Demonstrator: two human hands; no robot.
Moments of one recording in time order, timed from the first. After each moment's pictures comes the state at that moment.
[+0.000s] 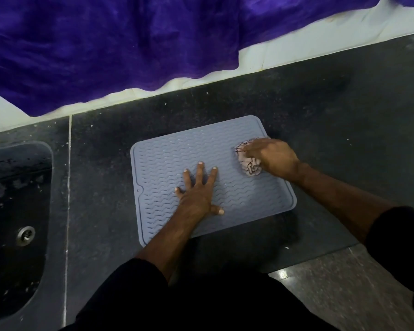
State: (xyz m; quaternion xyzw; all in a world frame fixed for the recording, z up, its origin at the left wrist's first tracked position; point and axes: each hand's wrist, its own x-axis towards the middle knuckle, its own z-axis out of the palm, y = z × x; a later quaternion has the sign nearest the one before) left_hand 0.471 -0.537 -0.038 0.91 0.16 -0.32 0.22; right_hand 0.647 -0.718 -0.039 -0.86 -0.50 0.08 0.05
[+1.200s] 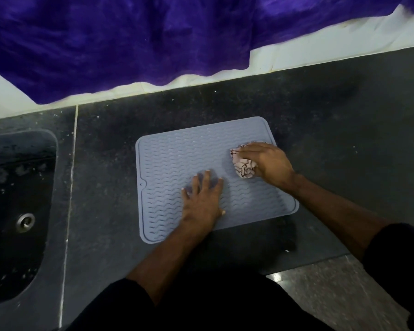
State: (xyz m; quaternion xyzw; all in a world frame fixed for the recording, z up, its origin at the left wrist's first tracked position) left_hand 0.445 -0.555 -0.048 0.95 0.15 -0.23 0.15; right_hand 0.625 -0.699 -0.039 -0.86 -0.49 0.06 0.10
